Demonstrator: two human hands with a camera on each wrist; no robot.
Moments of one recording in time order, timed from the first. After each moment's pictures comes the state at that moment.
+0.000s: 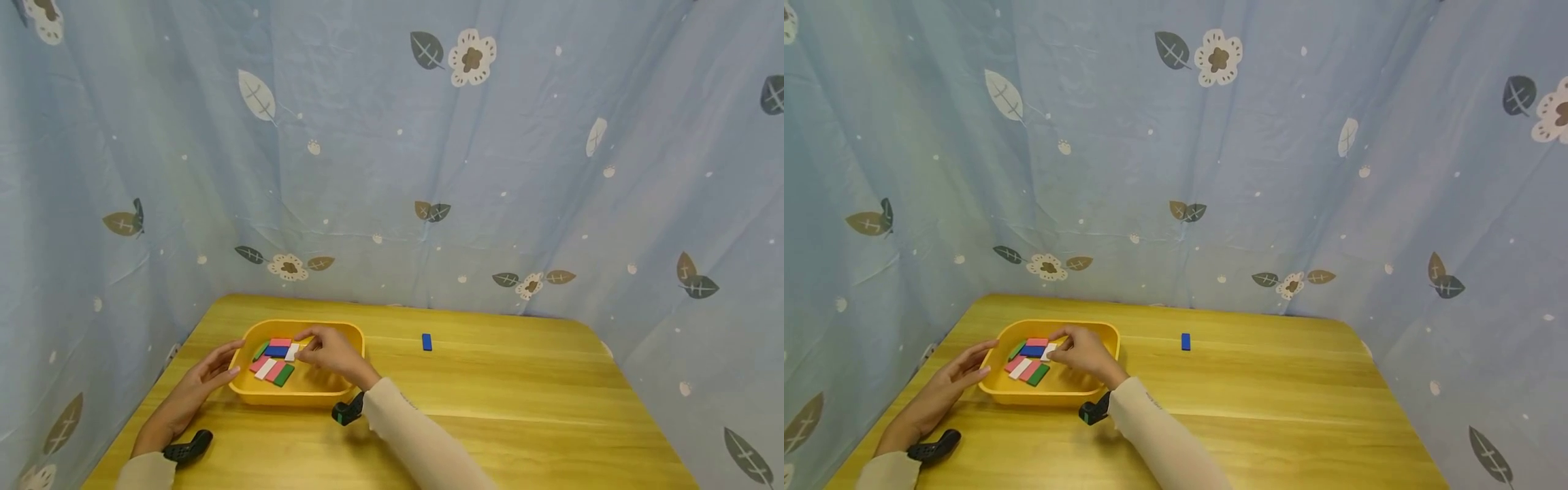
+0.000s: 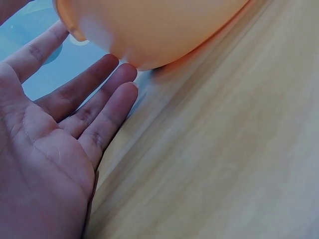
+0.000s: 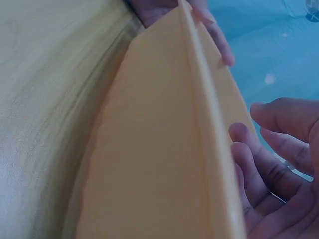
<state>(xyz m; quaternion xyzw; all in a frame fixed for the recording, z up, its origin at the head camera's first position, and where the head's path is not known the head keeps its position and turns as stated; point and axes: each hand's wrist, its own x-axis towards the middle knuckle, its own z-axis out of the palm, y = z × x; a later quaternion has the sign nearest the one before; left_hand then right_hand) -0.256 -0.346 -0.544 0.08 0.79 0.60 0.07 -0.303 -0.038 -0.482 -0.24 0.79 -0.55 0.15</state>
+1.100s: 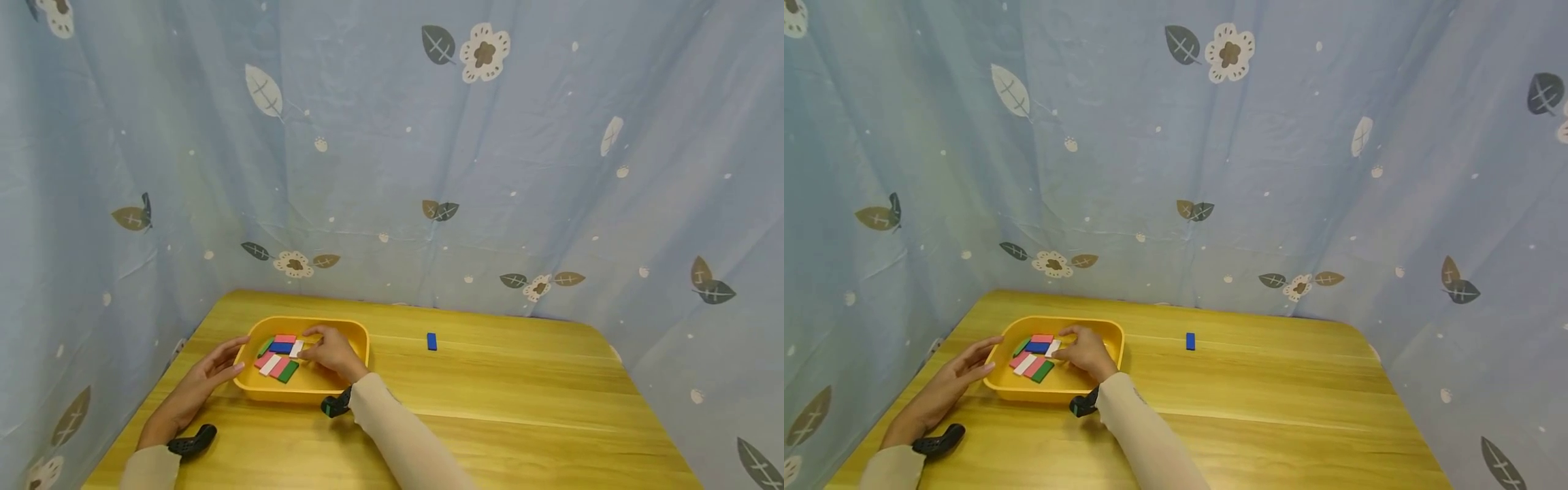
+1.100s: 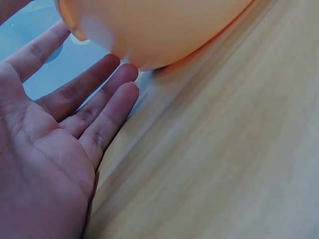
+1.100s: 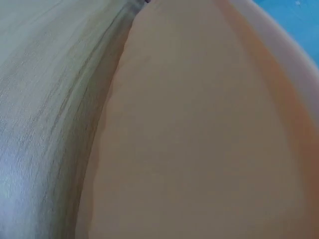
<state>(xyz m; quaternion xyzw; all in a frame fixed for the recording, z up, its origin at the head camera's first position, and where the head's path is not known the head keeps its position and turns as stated) -0.260 -0.347 -0.546 0.08 0.79 0.61 0.07 -0.318 -0.060 -0.507 -0.12 0.80 -0.57 0.15</state>
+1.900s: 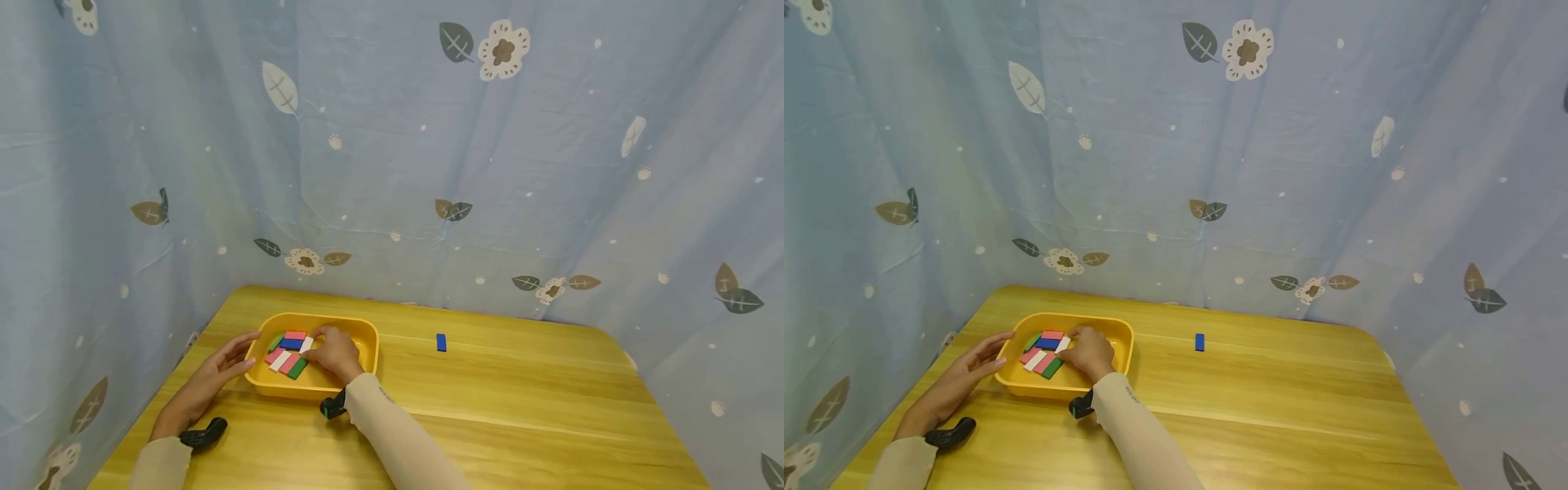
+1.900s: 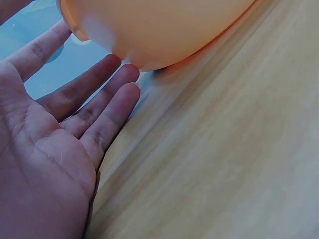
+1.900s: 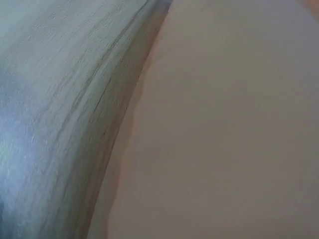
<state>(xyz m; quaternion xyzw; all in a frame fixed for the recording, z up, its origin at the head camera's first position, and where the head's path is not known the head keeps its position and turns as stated) -0.258 -0.348 -0.544 0.08 0.78 0.61 0.07 -0.317 -0.082 -0.507 -0.09 0.91 -0.40 0.06</state>
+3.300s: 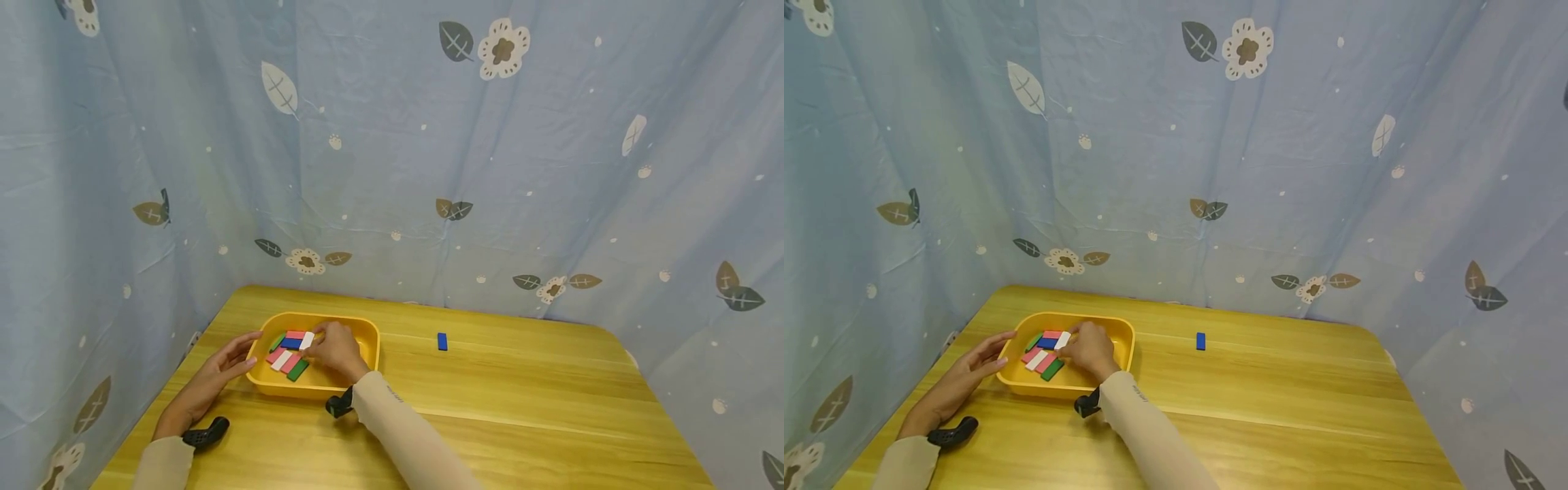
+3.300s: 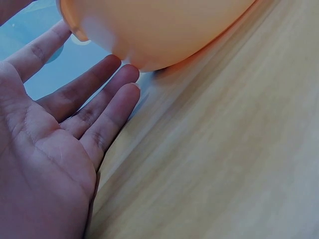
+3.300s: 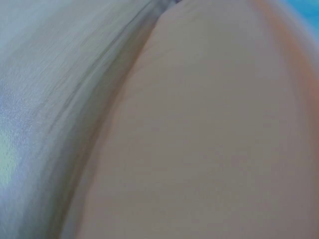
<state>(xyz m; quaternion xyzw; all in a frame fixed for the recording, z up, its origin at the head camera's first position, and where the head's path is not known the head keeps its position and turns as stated) -0.257 -0.347 -0.542 0.08 0.78 0.62 0.07 -0.316 -0.077 -0.498 -0.13 0.88 -0.45 0.08</state>
